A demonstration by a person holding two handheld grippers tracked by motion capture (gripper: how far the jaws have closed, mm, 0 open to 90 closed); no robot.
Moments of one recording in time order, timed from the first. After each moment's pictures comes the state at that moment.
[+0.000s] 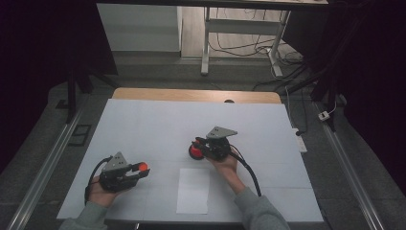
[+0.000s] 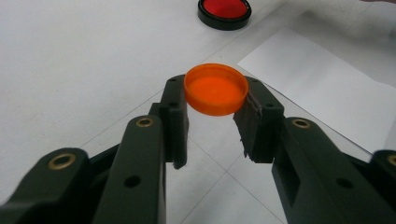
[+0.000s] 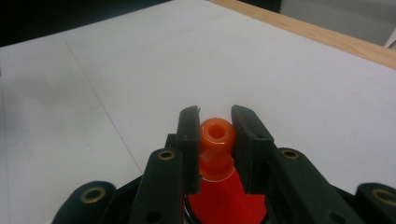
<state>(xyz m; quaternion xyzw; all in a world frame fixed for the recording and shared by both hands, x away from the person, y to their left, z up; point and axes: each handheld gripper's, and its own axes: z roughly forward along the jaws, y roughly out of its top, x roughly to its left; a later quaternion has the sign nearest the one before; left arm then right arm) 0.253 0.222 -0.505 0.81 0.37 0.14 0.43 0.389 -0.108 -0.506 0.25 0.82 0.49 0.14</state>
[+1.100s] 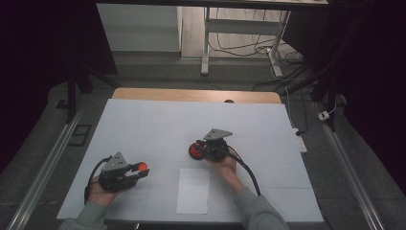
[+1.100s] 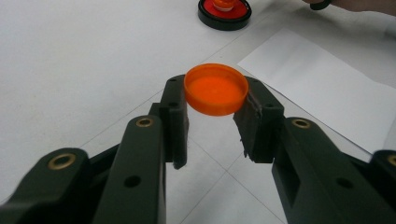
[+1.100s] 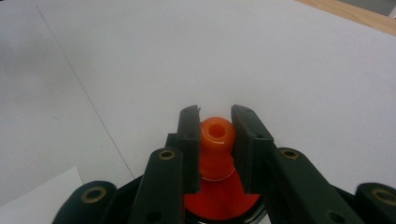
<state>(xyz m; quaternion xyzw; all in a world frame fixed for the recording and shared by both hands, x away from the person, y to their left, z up) 0.252 0.223 -0.505 0.81 0.37 0.14 0.44 0.397 -0.104 -0.525 0.26 0.84 0.45 0.15</state>
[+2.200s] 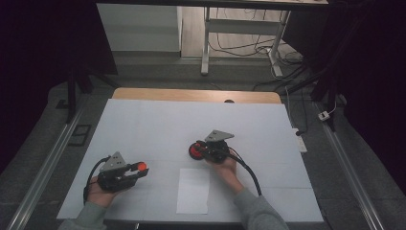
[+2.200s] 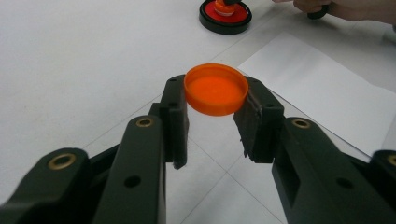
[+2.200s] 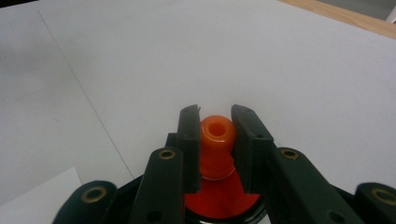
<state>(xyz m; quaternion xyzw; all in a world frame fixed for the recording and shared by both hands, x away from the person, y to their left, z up) 0.251 0.225 -0.503 0.81 0.37 0.14 0.44 0.395 -0.108 -0.530 0.26 0.83 0.47 0.15</state>
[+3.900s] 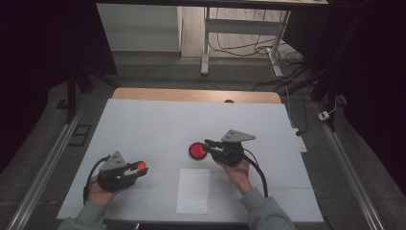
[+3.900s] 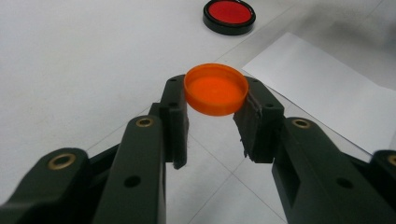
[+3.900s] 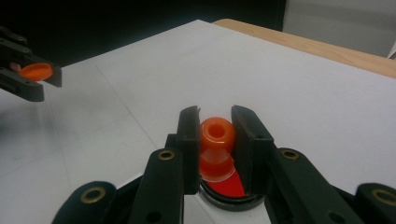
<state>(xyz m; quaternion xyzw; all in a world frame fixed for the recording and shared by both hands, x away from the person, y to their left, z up) 0.253 0.226 -0.504 0.81 0.37 0.14 0.44 0.363 -0.147 -0.484 0.26 0.79 0.54 0.12</state>
